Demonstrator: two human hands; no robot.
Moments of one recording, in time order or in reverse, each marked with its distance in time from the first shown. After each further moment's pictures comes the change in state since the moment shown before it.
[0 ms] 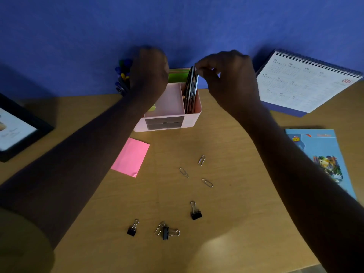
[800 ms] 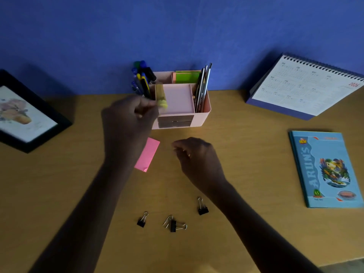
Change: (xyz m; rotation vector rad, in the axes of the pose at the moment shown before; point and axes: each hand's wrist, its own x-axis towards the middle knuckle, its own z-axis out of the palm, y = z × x) left_hand -0.158 -0.015 -0.099 -0.430 0.095 -0.144; right_hand -0.151 -0.083 0.067 0.275 -0.290 0.157
